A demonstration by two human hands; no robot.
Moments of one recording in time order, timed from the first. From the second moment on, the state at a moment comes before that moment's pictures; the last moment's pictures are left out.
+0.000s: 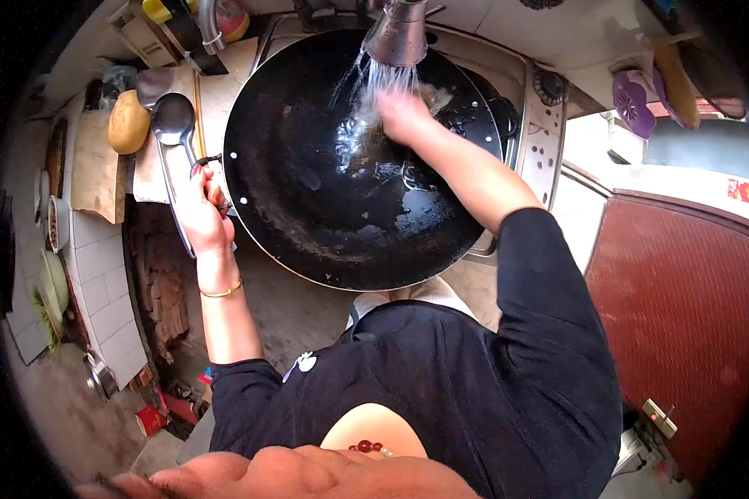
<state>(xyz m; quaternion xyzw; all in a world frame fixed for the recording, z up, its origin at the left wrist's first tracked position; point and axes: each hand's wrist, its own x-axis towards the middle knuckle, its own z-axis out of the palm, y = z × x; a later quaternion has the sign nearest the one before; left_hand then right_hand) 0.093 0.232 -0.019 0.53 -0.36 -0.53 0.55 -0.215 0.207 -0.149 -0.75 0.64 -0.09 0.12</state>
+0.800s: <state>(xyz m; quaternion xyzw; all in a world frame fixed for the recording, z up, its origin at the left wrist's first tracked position) 0.105 0.230 -0.033 0.54 -0.36 -0.54 0.53 -0.106 0.113 -0.117 -0.61 0.71 -0.30 0.17</state>
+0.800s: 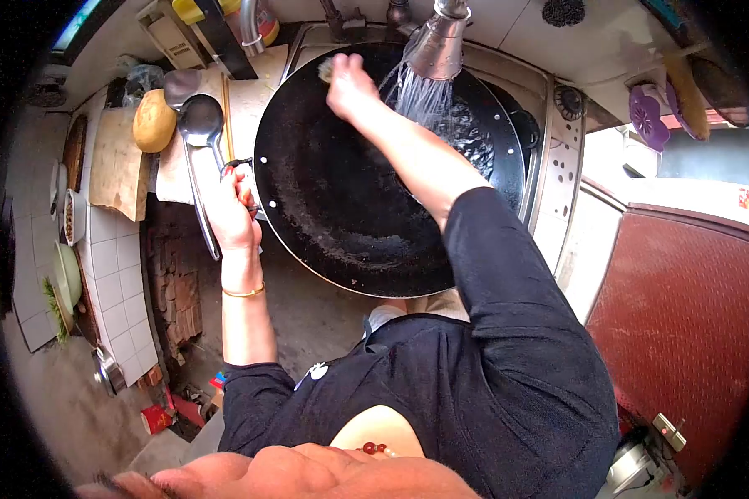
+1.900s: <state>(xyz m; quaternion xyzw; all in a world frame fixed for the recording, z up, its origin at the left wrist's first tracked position) 0.109 0.223 -0.044 0.55 -0.39 -0.50 0.54 -0.019 0.273 -0.046 -0.70 0.53 -0.21 0.43</state>
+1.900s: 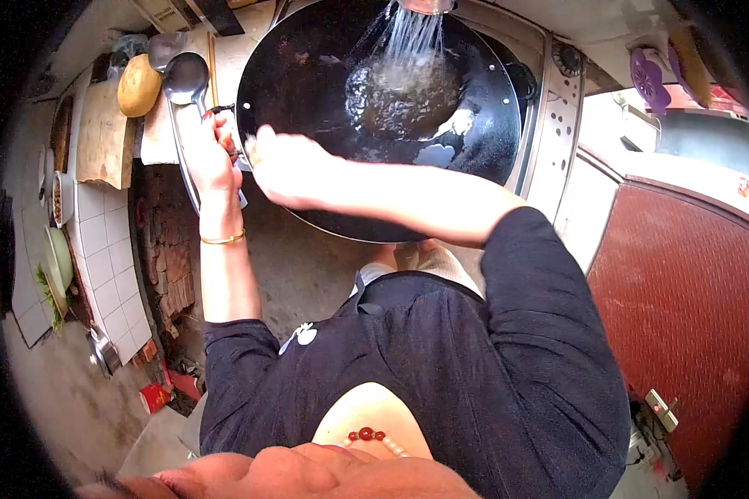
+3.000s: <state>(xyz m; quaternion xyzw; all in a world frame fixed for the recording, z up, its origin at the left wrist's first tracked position) 0.100 0.224 -0.032 0.56 -0.40 -0.50 0.53 -0.135 0.369 -0.036 -0.79 0.41 -0.03 0.46</state>
